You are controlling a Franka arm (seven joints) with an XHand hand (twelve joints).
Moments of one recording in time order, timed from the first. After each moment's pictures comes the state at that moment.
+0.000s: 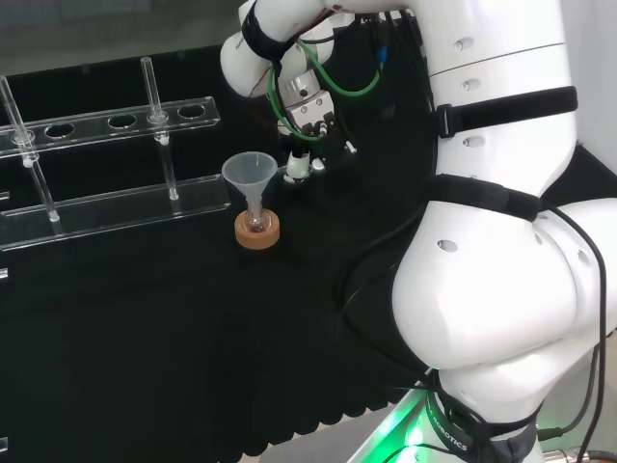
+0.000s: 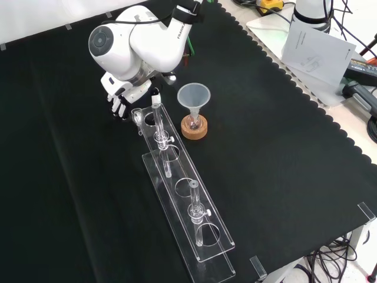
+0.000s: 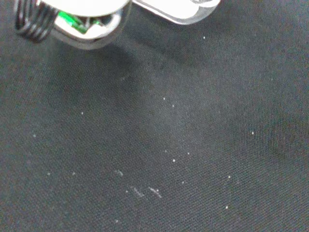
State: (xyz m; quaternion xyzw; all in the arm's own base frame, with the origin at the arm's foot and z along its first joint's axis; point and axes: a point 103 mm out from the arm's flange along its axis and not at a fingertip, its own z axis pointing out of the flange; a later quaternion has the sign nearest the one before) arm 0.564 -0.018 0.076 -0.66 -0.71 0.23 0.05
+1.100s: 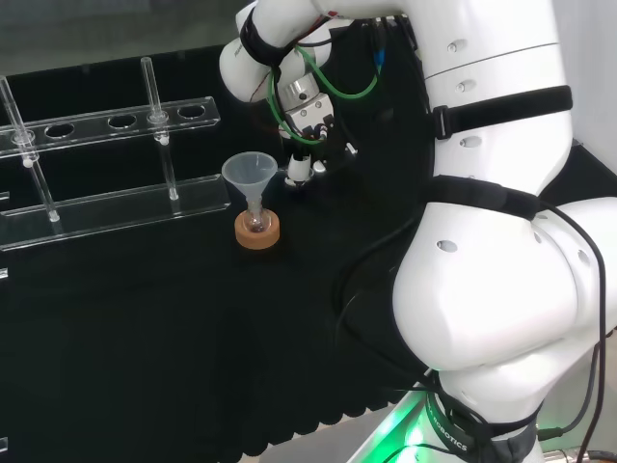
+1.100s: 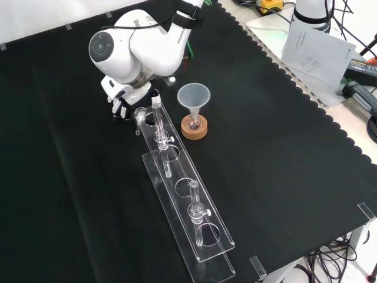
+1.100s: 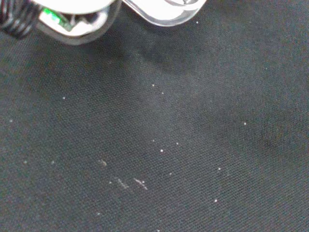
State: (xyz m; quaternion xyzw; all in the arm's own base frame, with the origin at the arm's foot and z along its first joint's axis) arm 0.564 -0.022 0.070 -0.66 -0.70 0.25 0.04
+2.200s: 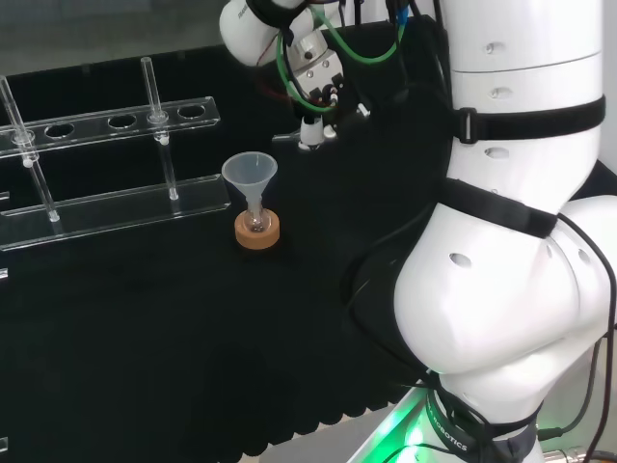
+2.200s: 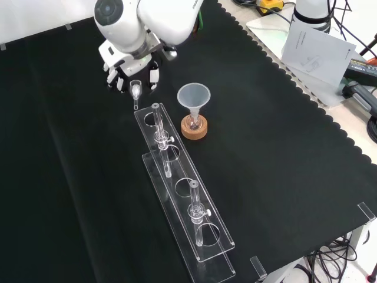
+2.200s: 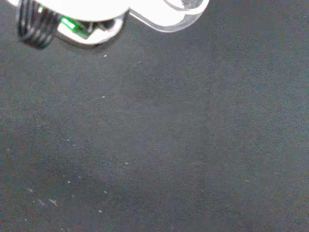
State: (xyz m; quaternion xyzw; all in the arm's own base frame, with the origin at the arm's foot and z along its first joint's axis) arm 0.547 -0.037 0.167 -0.68 -0.68 0.26 -0.02
